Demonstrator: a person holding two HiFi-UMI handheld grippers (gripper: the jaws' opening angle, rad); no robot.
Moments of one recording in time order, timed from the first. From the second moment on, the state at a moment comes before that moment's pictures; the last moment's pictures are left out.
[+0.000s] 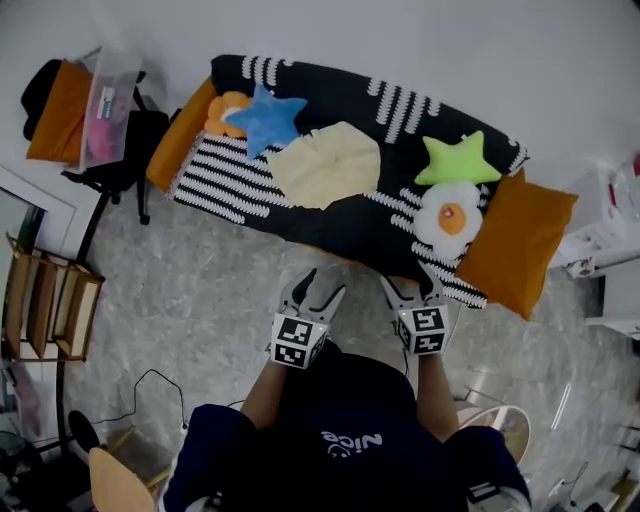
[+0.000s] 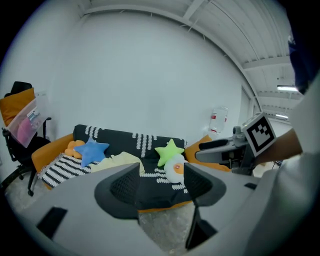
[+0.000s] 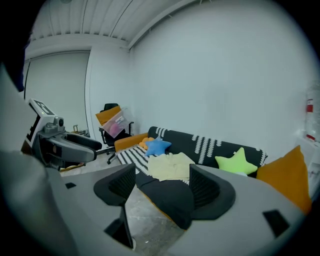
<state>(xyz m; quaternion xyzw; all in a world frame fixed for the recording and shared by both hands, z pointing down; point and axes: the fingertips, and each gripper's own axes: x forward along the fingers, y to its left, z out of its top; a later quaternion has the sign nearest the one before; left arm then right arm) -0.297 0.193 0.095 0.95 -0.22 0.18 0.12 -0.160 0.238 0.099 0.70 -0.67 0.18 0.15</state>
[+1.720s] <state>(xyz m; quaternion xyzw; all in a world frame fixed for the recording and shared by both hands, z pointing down) -0.149 -0.014 0.149 0.84 -0.44 0.25 0.19 -0.014 -0.026 0.159 0.45 -0.84 0.18 0.25</state>
